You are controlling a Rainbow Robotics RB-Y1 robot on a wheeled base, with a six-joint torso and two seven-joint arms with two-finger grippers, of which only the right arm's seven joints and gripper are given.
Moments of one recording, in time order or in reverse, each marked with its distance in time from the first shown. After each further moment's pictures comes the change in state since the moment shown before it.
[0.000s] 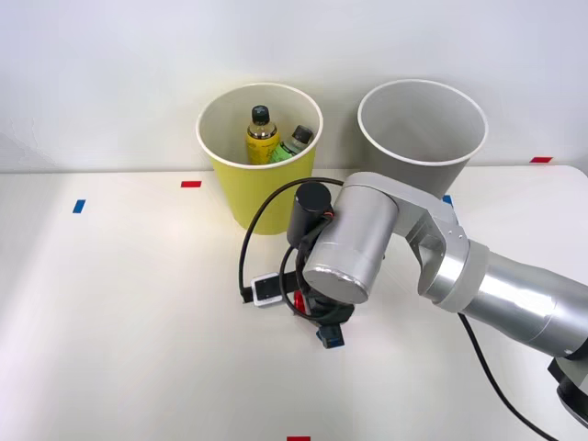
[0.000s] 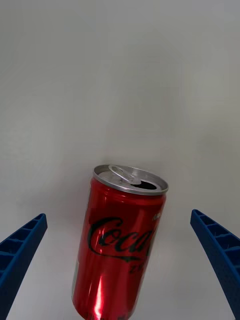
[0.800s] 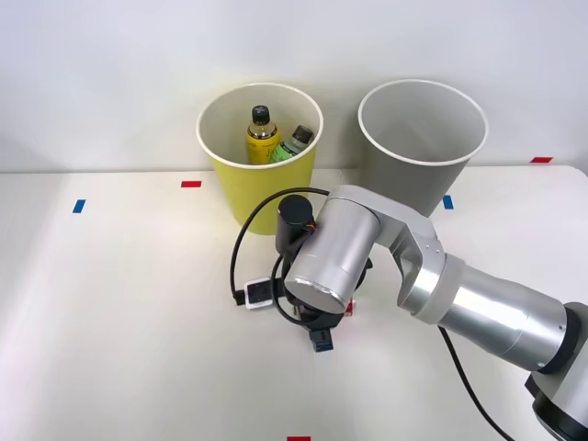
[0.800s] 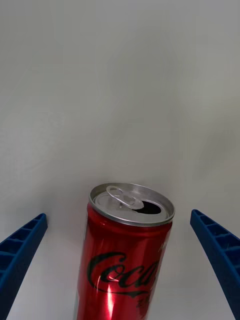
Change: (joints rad) arm 0.030 0.083 -0.012 0.075 0.100 0.005 -0.012
